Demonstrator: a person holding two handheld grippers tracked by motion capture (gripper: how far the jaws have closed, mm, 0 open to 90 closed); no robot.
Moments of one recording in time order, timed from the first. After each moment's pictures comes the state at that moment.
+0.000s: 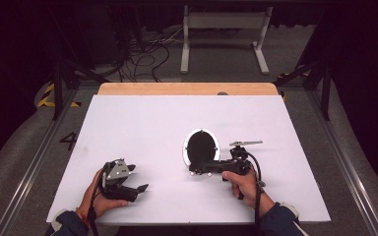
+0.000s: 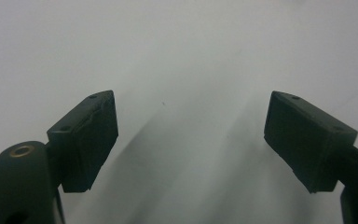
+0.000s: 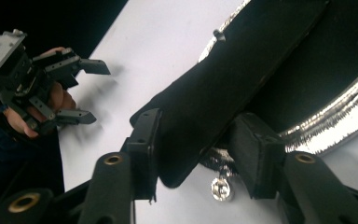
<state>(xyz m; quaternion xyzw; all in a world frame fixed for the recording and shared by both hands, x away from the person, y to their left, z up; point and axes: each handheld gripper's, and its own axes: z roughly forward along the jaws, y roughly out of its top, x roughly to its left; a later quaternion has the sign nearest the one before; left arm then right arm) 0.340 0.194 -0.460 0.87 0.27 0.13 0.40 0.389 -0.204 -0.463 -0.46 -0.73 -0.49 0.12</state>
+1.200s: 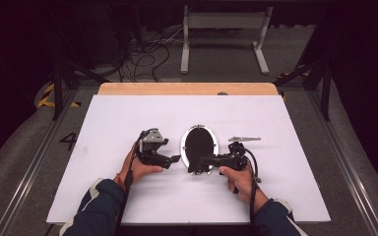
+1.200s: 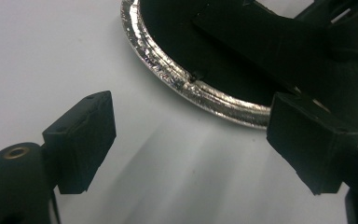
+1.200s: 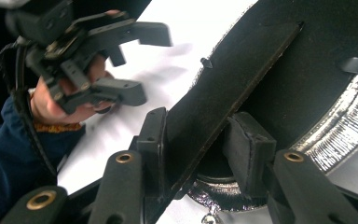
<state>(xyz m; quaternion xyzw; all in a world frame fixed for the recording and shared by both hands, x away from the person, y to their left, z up) 0.434 0.104 -0.455 0.85 0.26 0.07 0.44 0.403 -0.200 -0.465 -0.44 -0.72 -0.53 0.10</state>
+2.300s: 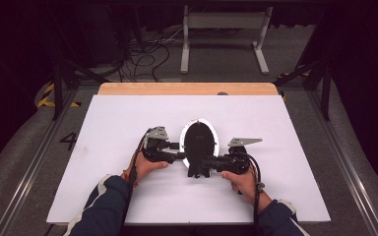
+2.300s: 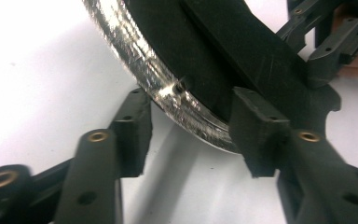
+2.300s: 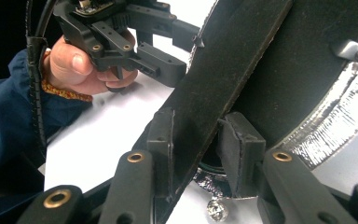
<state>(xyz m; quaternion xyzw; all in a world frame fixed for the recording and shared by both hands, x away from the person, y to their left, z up) 0.440 0.096 -0.454 0.85 0.22 -0.01 0.48 0.388 -0.200 -0.452 -0.36 -0.77 -0.53 0.04</state>
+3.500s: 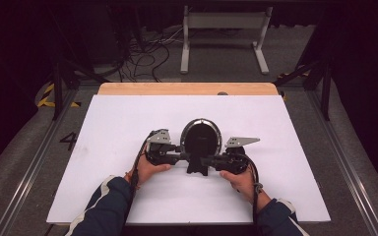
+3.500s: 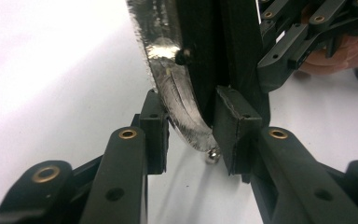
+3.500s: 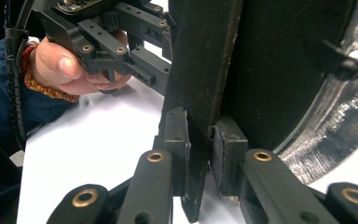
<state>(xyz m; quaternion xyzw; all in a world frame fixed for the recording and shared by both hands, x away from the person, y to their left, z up) 0.428 0.086 -0.449 0.85 0.17 0.02 0.50 0.387 -0.192 -0.445 -0.33 -0.79 -0.52 0.00</state>
